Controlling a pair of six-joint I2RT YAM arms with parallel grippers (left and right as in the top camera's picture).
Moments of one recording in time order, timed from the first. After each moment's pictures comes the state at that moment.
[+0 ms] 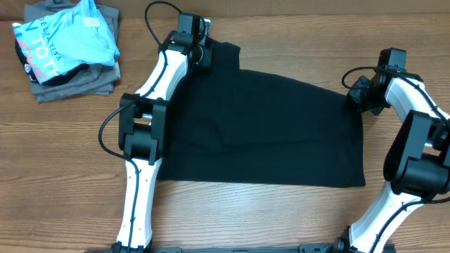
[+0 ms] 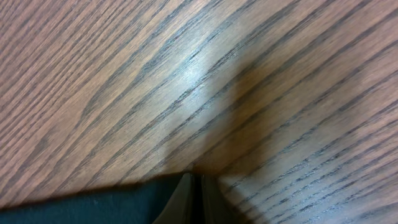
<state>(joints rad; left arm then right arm) -0.22 2.60 2.19 -0.51 0.11 -0.05 -0.27 2.09 1.44 -0.61 -0.06 0.43</state>
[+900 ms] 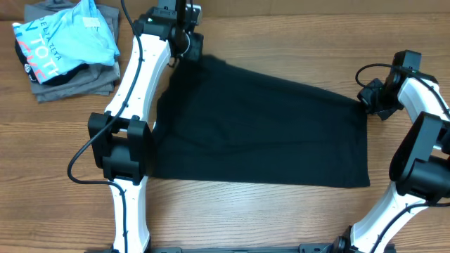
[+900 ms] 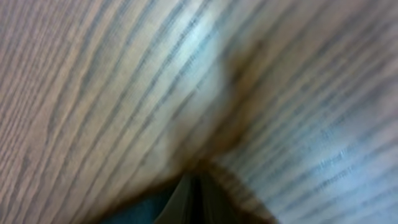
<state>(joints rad) -0.20 2.28 2.19 -1.01 0.12 0.00 -0.34 2.07 1.47 -0.73 -0.09 0.57</state>
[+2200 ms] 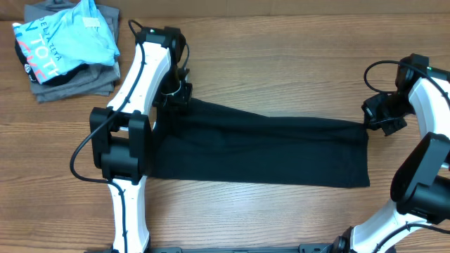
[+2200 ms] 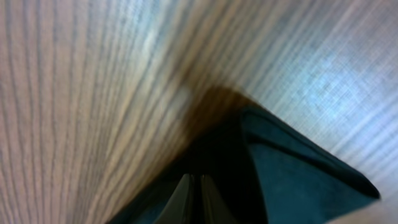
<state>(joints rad) -0.19 2.28 2.01 -1.51 0.06 -0.06 -0.34 1.92 1.48 -1.16 -0.09 0.77</state>
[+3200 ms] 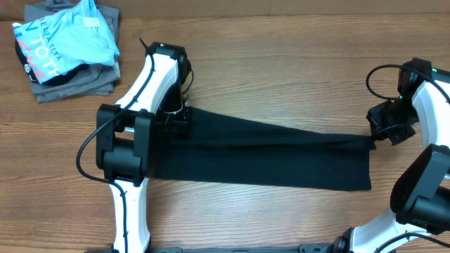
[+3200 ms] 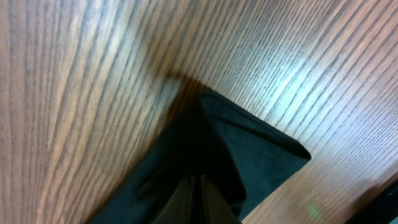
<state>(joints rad) -0.22 2.27 1.83 -1.61 0.03 -0.11 -0.34 1.84 1.46 -1.28 0.03 0.79</state>
